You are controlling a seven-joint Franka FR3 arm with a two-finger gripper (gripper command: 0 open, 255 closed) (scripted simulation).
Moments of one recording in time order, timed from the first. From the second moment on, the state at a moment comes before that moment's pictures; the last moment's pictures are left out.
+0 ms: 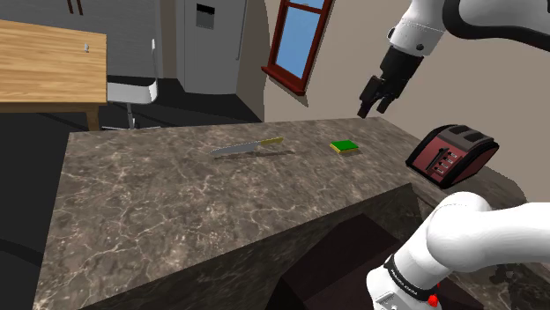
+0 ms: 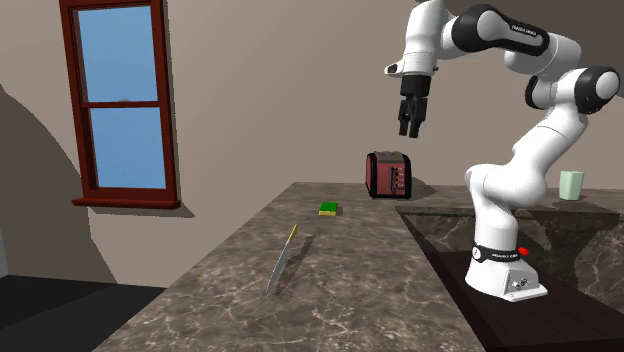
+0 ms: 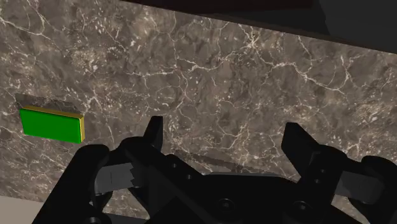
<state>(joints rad) -0.02 -0.81 0.07 -2.27 -0.03 1.53 0.15</state>
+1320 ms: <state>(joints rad) 0.13 -0.22 -0.15 -2.12 -0.07 1.94 -0.59</state>
